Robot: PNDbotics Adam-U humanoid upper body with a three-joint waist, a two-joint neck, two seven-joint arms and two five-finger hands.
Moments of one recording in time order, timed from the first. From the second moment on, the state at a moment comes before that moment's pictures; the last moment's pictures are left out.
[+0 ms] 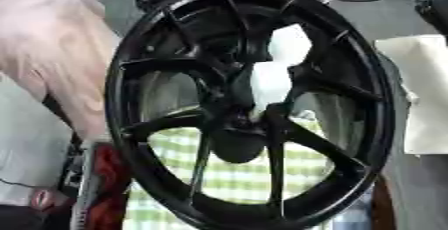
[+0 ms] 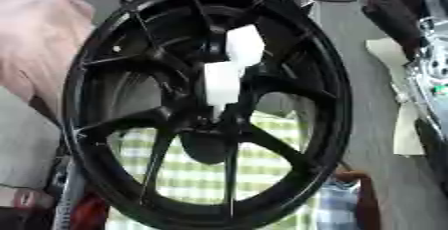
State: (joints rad) left arm -0.19 0.37 0.31 -1.98 0.24 -0.01 0.39; right arm -0.43 -0.57 0.02 -1.79 -0.05 0.06 -0.16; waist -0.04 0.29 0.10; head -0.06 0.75
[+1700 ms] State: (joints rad) left arm -0.18 0.39 0.29 -1.98 0.24 0.00 0.37; right arm -0.70 -1.07 0.25 -1.99 0.23 -0.21 0.48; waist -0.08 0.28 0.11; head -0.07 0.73
